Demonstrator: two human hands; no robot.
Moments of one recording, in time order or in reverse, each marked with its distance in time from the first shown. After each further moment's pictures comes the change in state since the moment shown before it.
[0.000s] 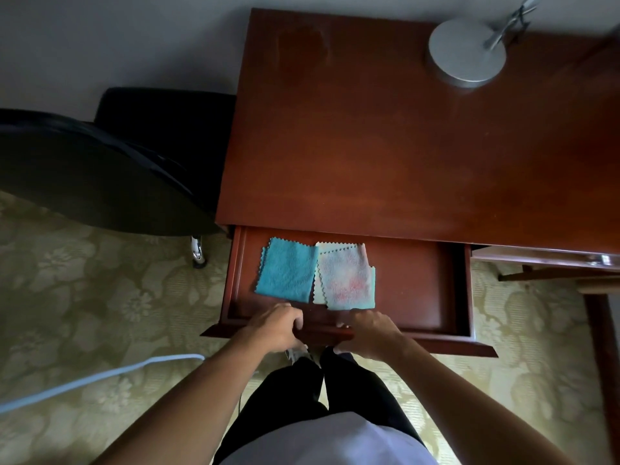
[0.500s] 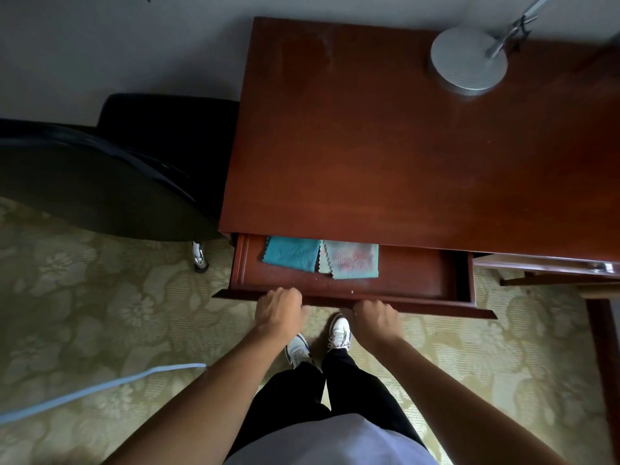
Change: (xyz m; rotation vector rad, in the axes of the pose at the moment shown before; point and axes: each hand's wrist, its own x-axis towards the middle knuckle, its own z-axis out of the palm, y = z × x) left_hand 0.007 0.026 -0.026 0.144 0.367 -0.131; right_hand 0.012 -0.018 -0.015 0.024 0.277 0.312
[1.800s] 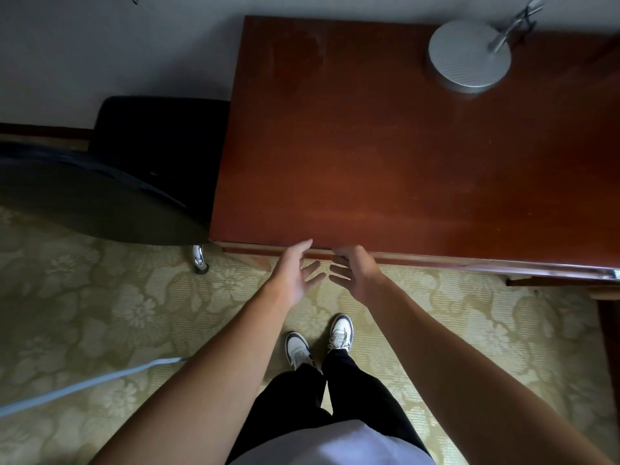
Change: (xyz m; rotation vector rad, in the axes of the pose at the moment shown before) left_hand 0.070 0.048 -0.051 -1.829 -0.265 -0.598; right_hand 0.083 -0.026 -0.067 1.618 -0.289 0.397
